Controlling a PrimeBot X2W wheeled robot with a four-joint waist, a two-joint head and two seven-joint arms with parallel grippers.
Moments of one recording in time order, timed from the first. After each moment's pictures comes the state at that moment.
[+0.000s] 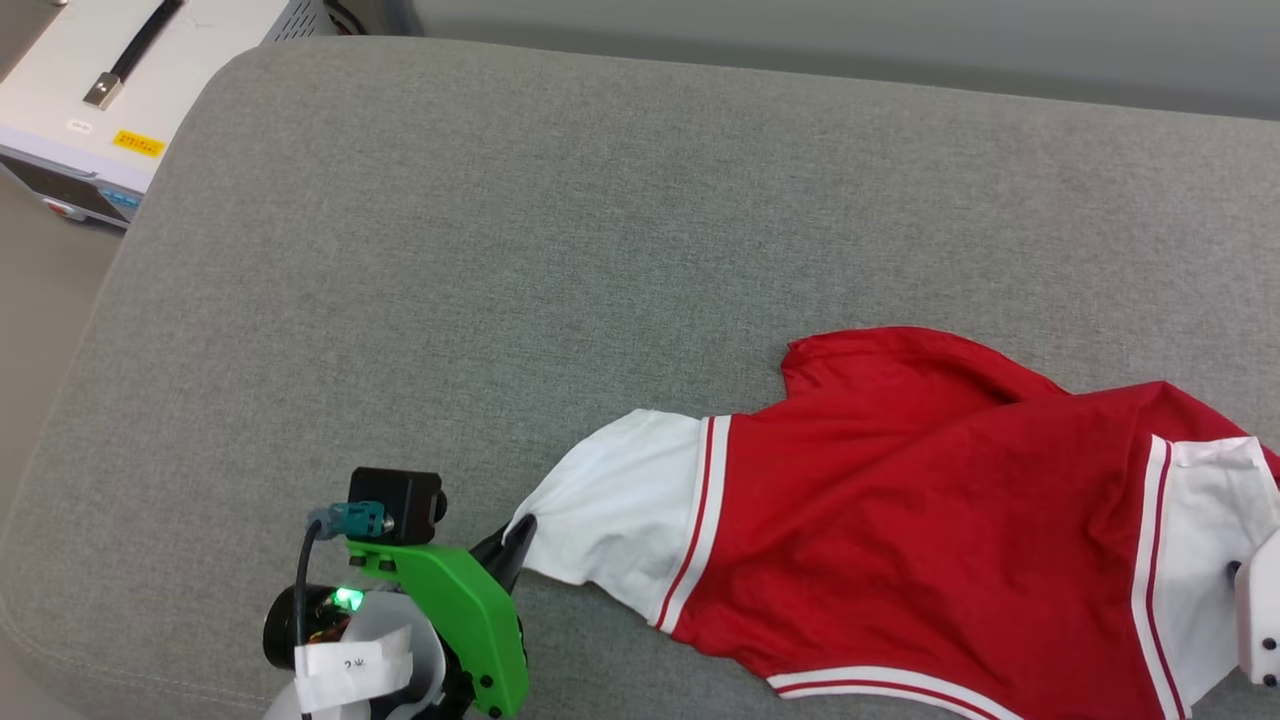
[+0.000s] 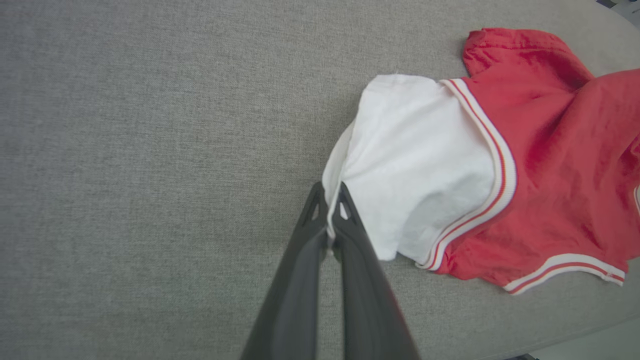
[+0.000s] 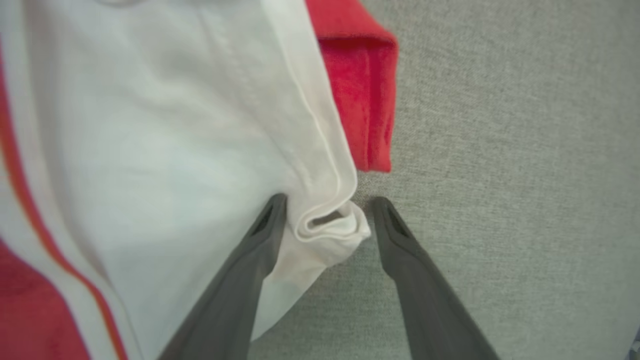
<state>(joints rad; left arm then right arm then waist) -0.03 0.24 -0.28 -0.15 -0.51 0.02 0.49 -0.06 -0.37 -0.16 0.14 0.13 0.13 0.78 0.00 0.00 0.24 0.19</state>
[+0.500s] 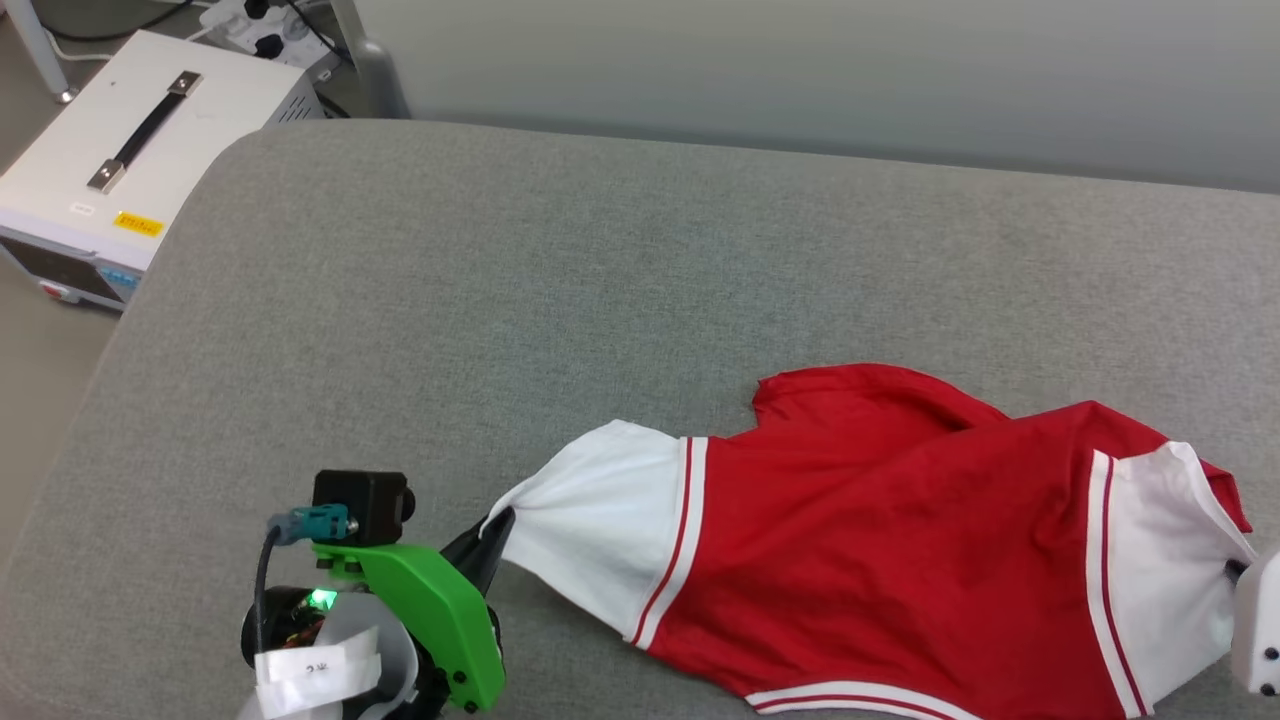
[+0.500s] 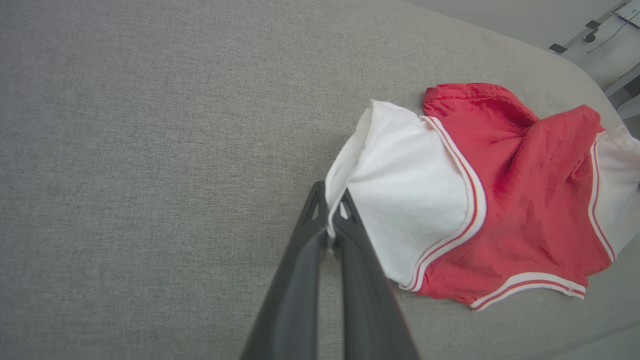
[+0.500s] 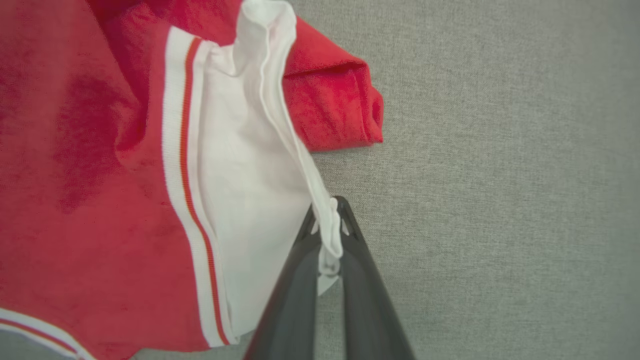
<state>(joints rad) -0.02 0.25 -0.25 -0.13 -0.55 0.01 0.45 0.00 -0.34 -0.21 0.01 0.28 0.13 0.76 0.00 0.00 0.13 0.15</state>
